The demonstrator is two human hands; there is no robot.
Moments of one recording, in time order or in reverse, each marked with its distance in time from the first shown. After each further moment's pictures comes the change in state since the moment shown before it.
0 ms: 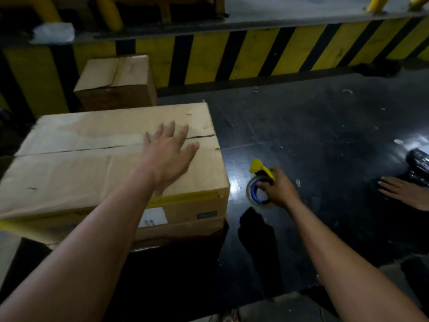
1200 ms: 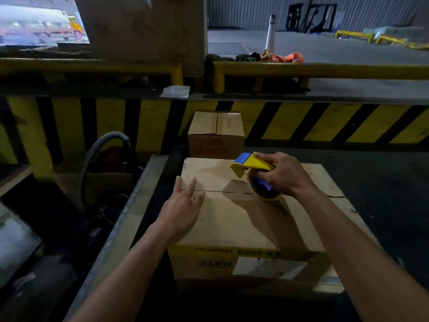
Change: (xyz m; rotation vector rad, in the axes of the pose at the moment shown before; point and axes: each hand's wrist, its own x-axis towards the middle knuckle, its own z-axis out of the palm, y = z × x) left_hand -0.121 -0.234 -0.069 -0.476 0.015 -0.438; right_hand -0.083 -0.354 0.099 -0.237 0.011 -0.689
